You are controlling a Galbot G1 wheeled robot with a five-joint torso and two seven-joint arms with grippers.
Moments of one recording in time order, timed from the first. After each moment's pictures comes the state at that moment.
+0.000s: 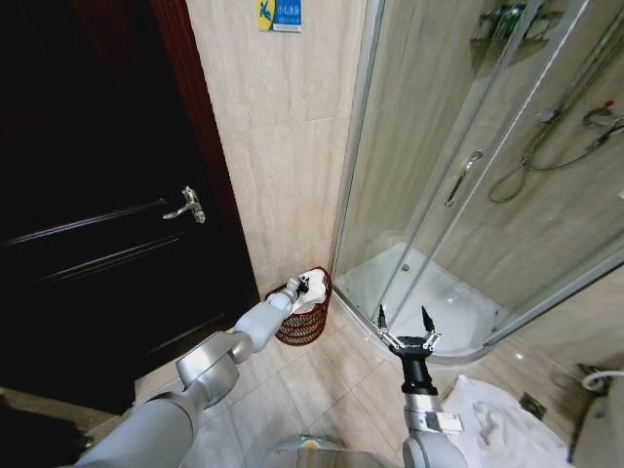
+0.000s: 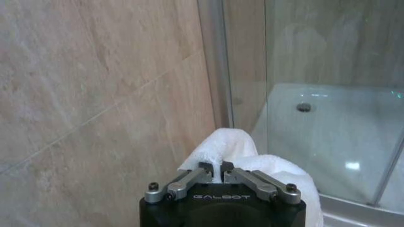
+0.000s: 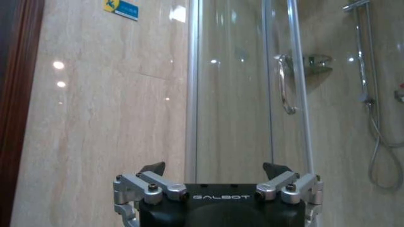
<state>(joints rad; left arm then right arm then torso) 0.31 -1.50 0.40 -0.39 -0.49 -0.17 0.05 -1.75 1.61 0.54 2.11 -0.01 0.47 -0.05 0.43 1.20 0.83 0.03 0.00</state>
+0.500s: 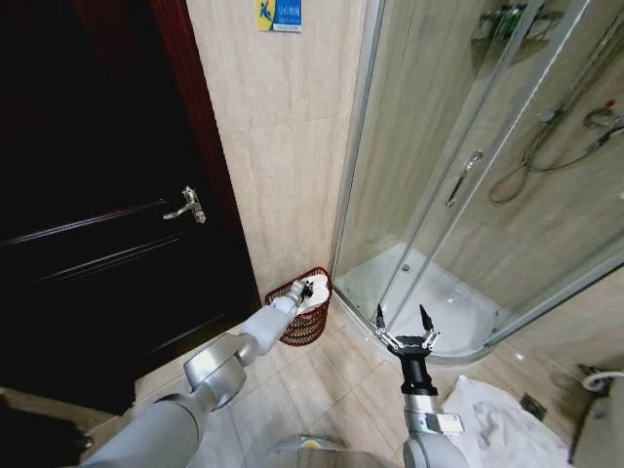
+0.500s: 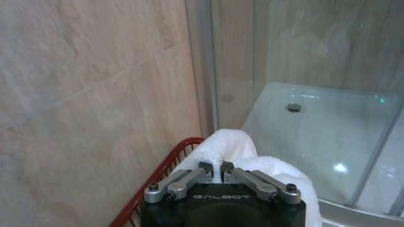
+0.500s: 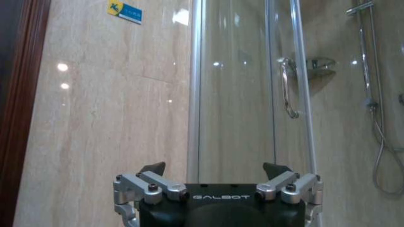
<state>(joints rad) 0.33 -1.57 0.36 -0.35 -0.49 -0.17 0.06 -1.77 1.61 0.54 2.12 -0.01 0.49 -0.06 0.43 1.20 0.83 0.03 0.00</state>
